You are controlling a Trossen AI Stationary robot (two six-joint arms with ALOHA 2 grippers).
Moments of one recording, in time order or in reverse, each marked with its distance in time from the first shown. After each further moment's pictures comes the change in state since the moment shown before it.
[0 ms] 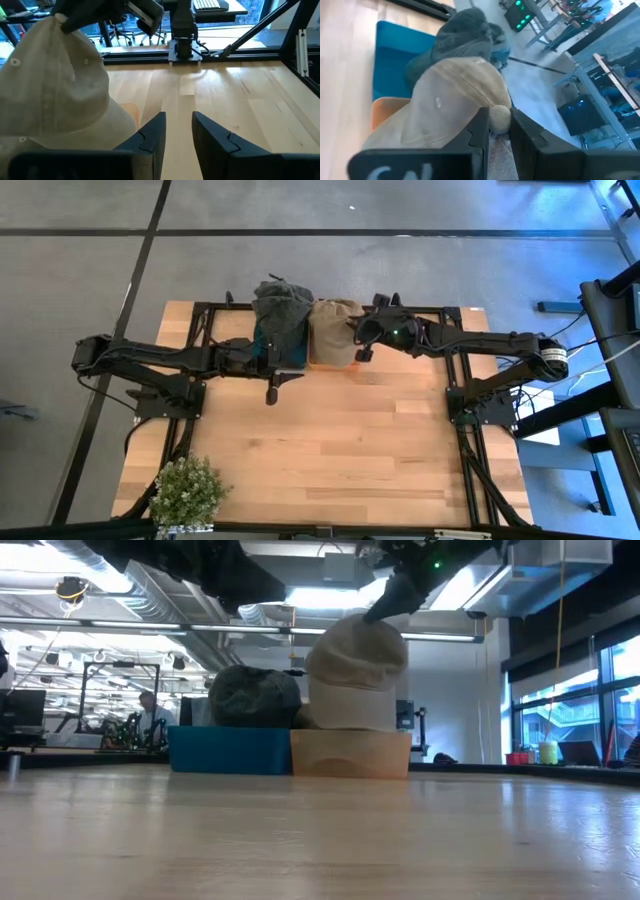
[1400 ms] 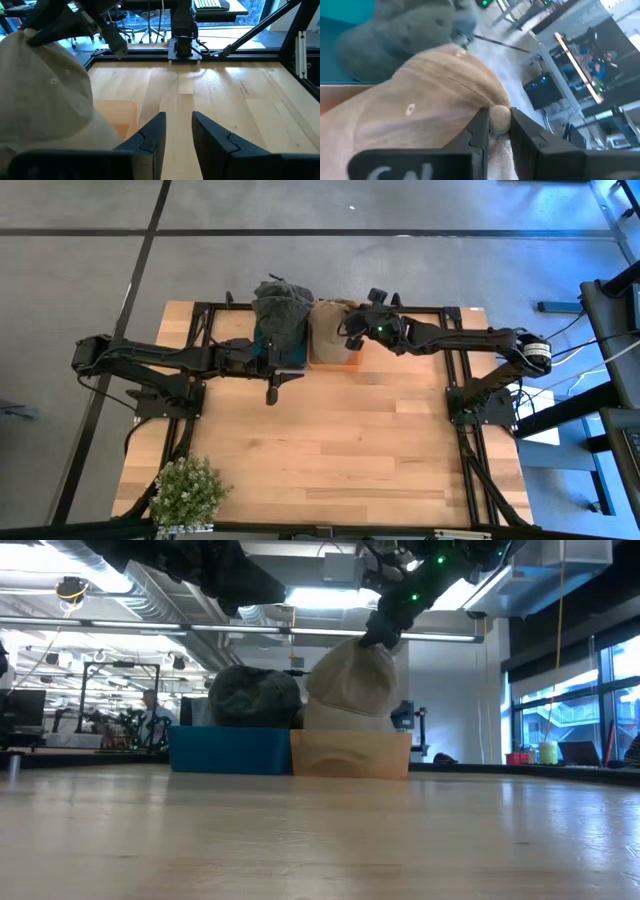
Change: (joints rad) left arm 0.000 0.001 0.000 -0.008 0.001 -0.028; right arm -0.049 0.141 0.000 0.141 0.184 -0.056
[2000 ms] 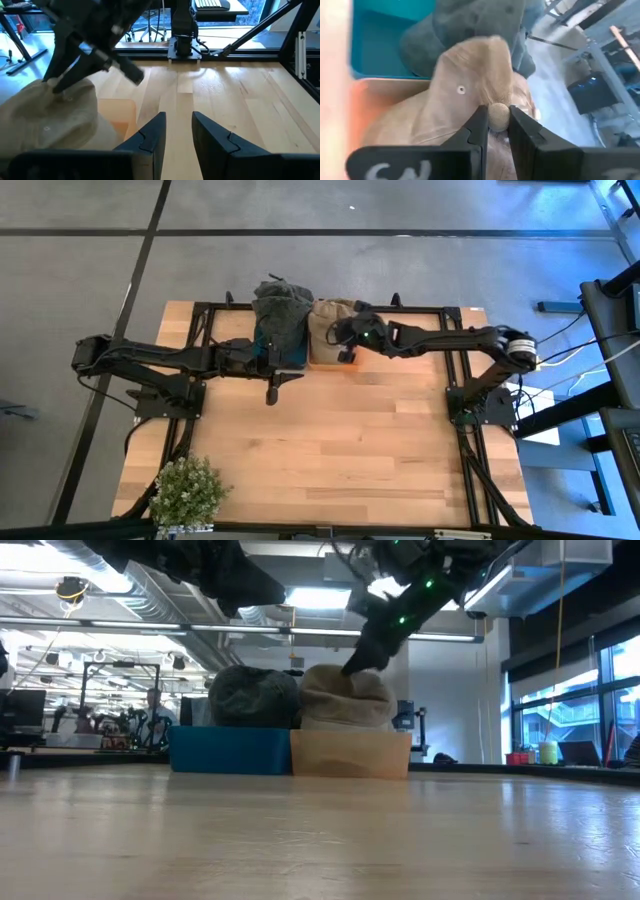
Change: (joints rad) left arm 0.000 0.000 0.000 -0.005 0.000 -0.011; right arm -0.003 0.119 0.001 -0.002 -0.188 0.103
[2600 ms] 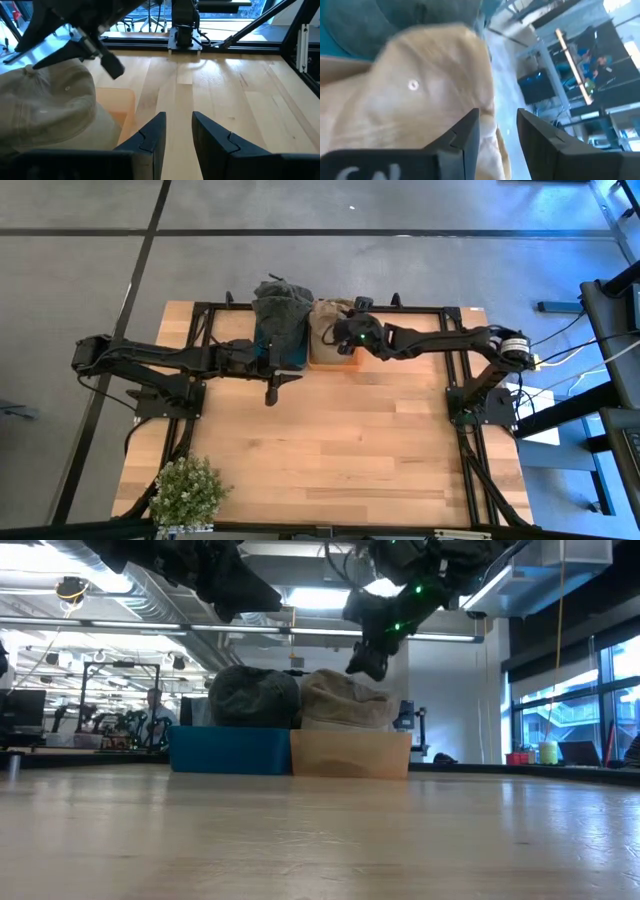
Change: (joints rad) left arm 0.000 0.000 0.000 -0.045 0.000 -0.024; right arm 0.016 0.043 0.000 0.103 0.246 -0.185
